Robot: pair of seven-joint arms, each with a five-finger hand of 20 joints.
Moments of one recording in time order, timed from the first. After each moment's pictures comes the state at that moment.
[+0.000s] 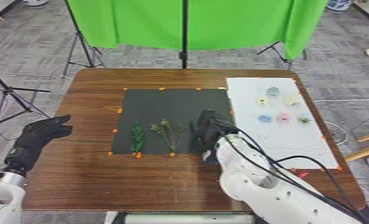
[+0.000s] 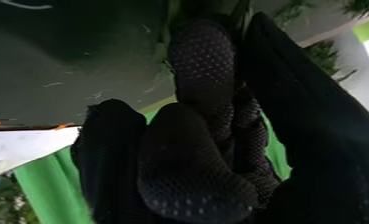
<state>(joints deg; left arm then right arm) 126.7 -51.9 -108.3 -112.5 63.3 4.2 2.2 -70.9 -56.2 36.4 -104.8 -118.4 4.4 41.8</state>
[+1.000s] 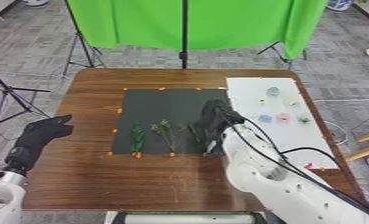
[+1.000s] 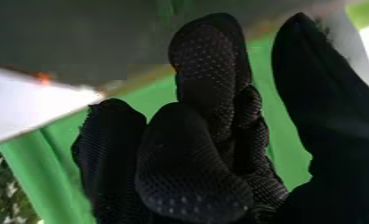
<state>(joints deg) 126.5 -51.8 -108.3 -112.5 63.8 3.6 2.0 -69.2 -53.8 39.6 -107.8 -117.5 4.6 41.1</state>
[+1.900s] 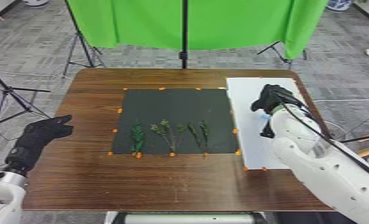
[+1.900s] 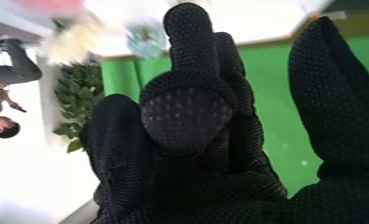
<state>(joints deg) 126.5 -52.1 -108.3 -112.5 63.9 3.5 2.0 -70.3 -46.3 52.5 -102.1 -122.7 -9.2 48.6</state>
